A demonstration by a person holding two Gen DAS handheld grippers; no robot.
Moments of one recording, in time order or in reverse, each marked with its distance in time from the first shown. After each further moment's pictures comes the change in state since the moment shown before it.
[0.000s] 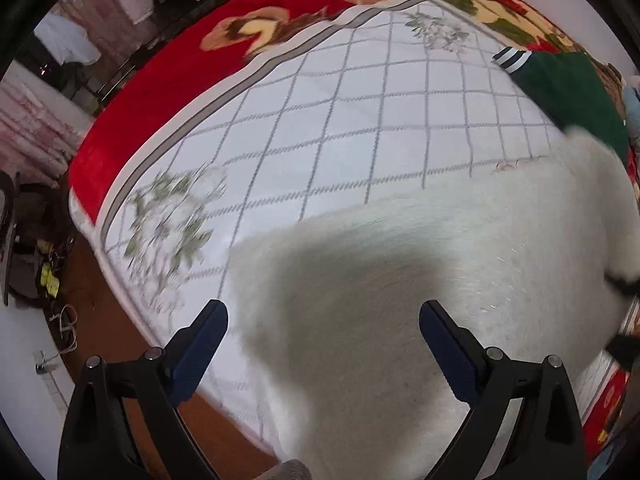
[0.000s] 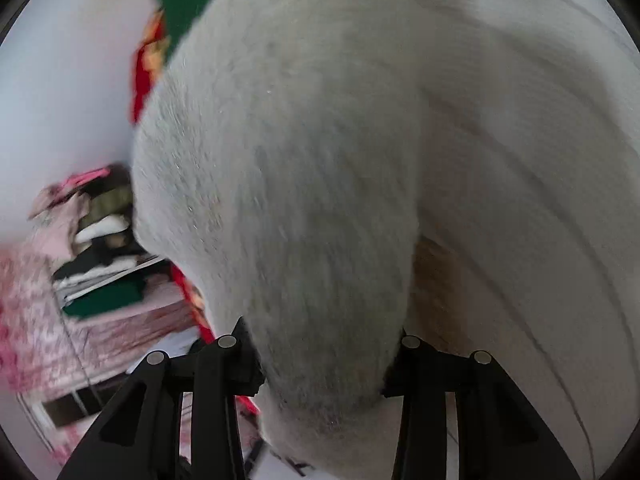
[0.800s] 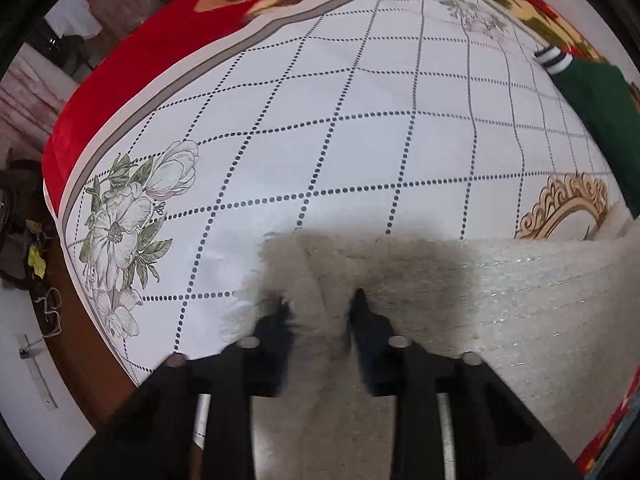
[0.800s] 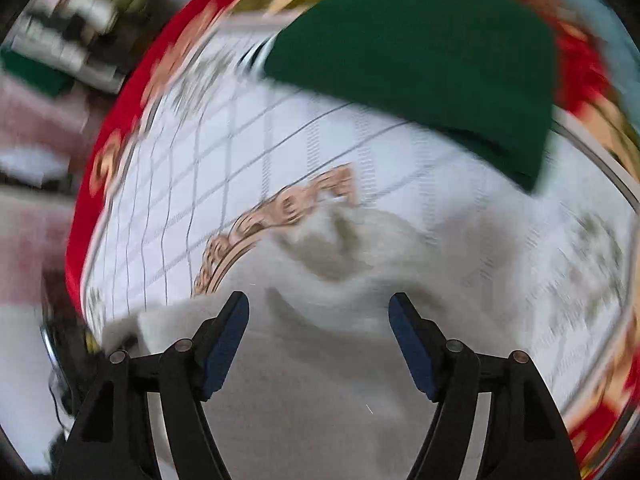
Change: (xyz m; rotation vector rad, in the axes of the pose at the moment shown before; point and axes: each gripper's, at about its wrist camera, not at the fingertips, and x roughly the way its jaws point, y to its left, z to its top) left arm 0.074 0.000 0.022 -0.073 0.021 -0.026; right arm 0.024 0.215 0.023 -0.907 0.110 -0.501
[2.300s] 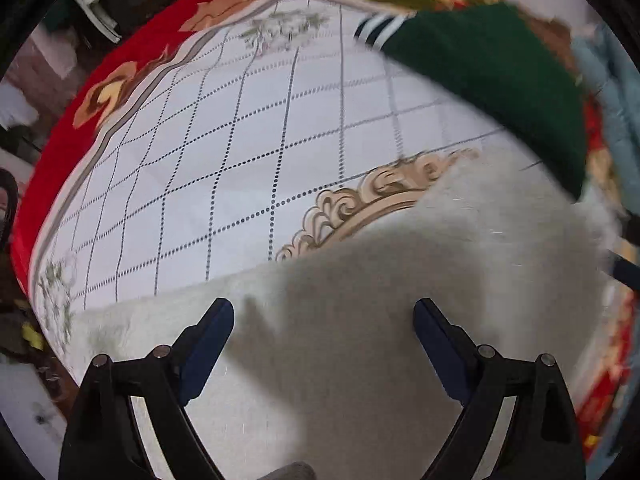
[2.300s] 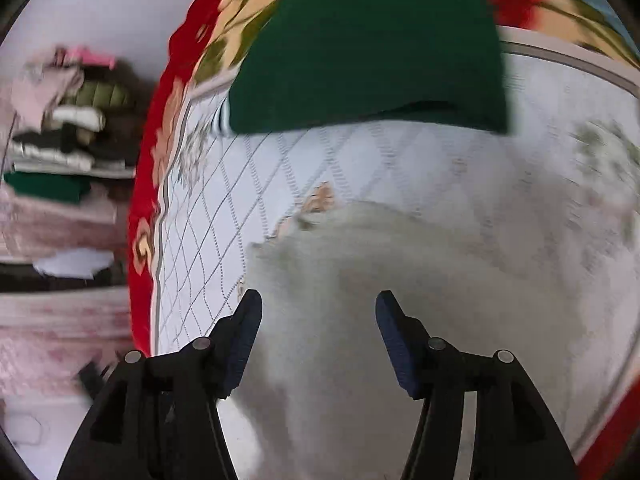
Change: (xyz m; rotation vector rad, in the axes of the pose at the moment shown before) left arm -0.024 -0.196 0.021 0.254 -0.032 -0.029; right arm -0.044 -0.094 -0.061 0.429 -0.199 0.235
